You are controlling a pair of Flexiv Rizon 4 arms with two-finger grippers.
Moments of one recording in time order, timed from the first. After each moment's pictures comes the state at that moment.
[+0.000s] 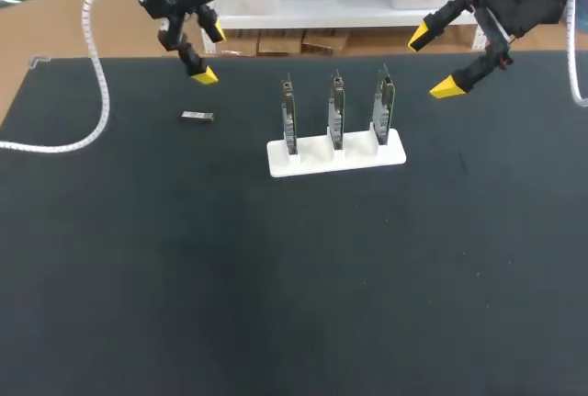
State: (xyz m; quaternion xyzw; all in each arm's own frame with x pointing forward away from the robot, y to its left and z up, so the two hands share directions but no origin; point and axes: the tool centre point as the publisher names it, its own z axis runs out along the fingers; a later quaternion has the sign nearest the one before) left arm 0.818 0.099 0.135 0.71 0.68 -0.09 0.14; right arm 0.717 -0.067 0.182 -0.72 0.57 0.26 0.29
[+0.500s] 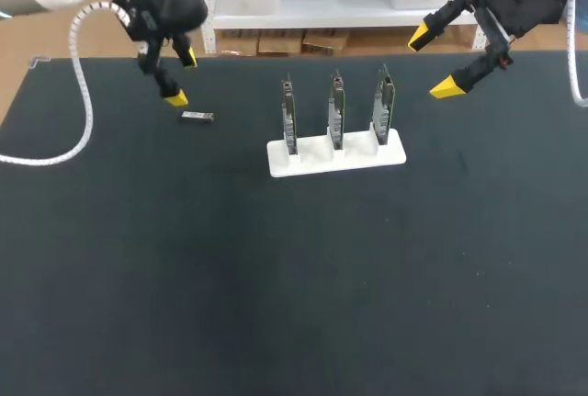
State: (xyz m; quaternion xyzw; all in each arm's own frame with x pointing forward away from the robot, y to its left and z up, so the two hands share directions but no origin) left arm 0.823 0.152 0.075 0.73 0.68 -0.06 0.08; right arm 0.717 -0.067 0.182 -0.72 0.57 0.26 0.29
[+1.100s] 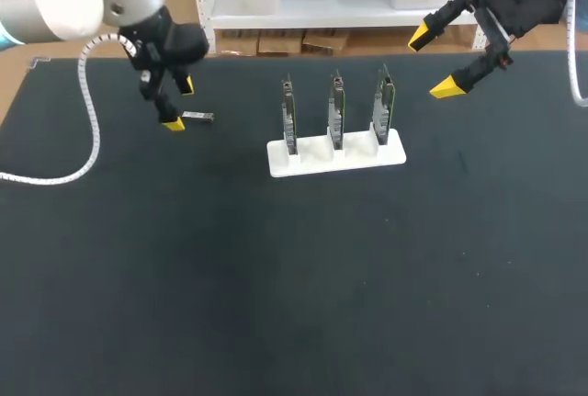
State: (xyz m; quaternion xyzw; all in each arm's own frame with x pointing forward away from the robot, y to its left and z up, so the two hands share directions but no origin) left arm 0.829 0.161 0.027 0.72 0.68 -0.06 0.06; right arm 0.717 -0.067 0.182 -0.72 0.57 0.26 0.29
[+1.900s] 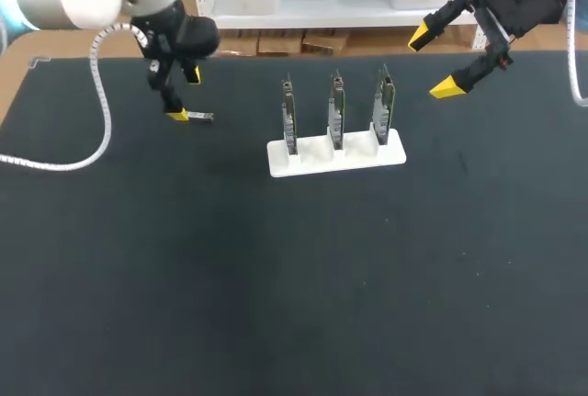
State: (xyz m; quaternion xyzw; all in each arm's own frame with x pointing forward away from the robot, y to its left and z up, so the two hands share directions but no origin) left arm 0.841 0.154 0.038 0.75 0.66 -0.01 0.04; right arm 0.717 -0.067 0.182 -0.72 0.57 0.26 0.29
